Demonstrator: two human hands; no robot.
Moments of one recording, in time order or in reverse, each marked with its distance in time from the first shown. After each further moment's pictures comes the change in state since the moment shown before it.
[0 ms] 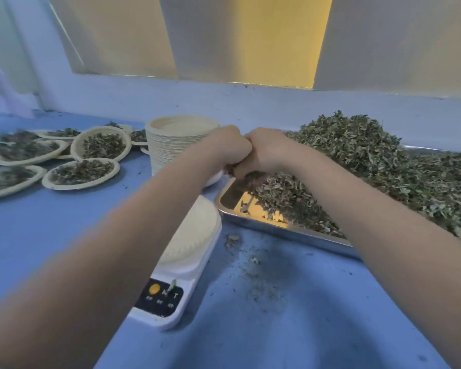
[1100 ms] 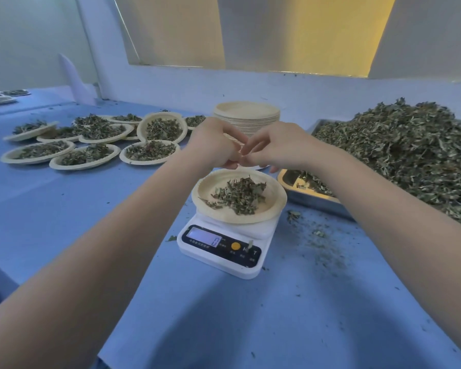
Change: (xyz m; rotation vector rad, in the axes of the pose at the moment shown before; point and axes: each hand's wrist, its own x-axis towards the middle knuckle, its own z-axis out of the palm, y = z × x) left_hand -0.079 -0.099 -0.075 -0.275 0.130 -0.038; right_hand -0.017 -0.071 0.061 0.107 0.002 -0.166
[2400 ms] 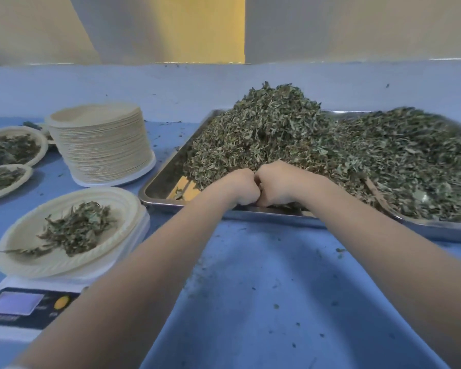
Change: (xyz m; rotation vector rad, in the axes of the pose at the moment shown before) left_hand 0.023 0.074 0.253 0.602 -0.535 0.136; right_hand -0.099 0.177 -0.077 -0.552 -0.109 0.402
